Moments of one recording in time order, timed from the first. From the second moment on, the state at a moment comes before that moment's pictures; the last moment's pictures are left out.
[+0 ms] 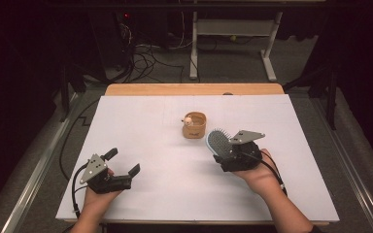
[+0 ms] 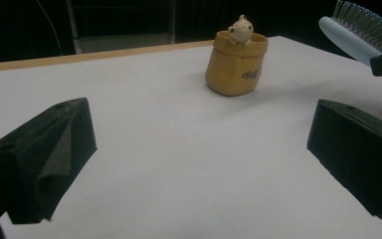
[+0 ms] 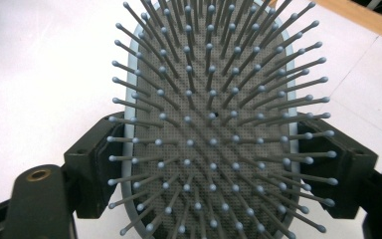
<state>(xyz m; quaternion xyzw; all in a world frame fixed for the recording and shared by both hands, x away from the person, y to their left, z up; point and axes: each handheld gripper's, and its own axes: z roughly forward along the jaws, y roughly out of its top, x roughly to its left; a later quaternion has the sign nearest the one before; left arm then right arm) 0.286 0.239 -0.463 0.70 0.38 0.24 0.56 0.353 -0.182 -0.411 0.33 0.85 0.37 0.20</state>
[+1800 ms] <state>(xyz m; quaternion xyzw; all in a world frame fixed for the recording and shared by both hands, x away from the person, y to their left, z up) 0.285 0.225 -0.460 0.72 0.35 0.22 0.55 0.342 -0.180 -0.409 0.33 0.74 0.52 0.28</state>
